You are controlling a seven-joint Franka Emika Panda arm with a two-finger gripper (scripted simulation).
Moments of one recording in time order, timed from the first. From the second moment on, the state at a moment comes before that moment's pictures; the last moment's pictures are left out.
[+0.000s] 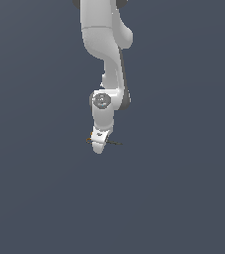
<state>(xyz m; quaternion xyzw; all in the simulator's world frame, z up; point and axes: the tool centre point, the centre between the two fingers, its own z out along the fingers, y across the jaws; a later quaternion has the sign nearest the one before) -0.073 -0.037 0.010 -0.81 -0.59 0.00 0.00</state>
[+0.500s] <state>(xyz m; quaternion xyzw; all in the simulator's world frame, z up) -0.066 -0.010 0.036 -0.81 -0.59 0.00 0.00</state>
